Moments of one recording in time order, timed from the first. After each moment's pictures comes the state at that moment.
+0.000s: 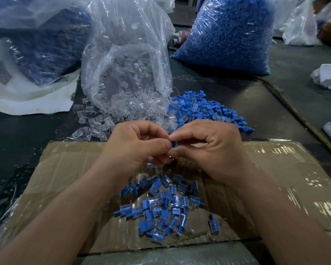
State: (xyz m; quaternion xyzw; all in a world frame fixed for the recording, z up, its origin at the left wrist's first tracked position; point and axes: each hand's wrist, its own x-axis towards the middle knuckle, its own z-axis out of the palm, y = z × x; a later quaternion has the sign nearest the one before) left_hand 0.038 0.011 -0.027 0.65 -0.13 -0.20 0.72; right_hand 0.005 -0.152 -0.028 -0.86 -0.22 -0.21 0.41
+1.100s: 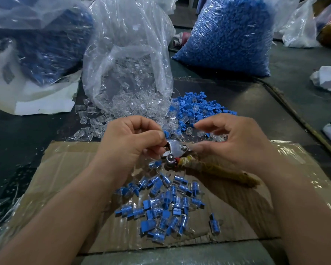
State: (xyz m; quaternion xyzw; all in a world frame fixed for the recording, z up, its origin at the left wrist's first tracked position) left_hand 0.043 0.014 -0.029 0.63 -0.10 -0.16 0.75; right_hand 0.002 -0.183 -0.010 -0.94 -0.07 -0.07 0.34
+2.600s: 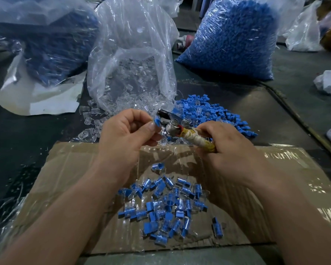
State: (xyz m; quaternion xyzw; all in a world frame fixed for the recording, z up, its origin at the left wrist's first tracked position) left_hand 0.049 0.018 -0.036 0.66 -0.12 -0.04 0.74; right_hand 0.003 -0.172 -0.021 -0.98 -0.03 -0.02 0.17
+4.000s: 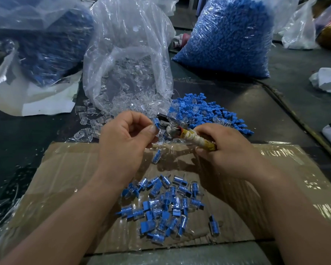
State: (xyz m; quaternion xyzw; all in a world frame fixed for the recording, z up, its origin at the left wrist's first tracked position) left_hand 0.037 0.009 -0.033 0.74 -0.13 0.05 0.65; right_hand 0.009 -0.181 -0.024 -0.97 -0.04 0.01 0.23
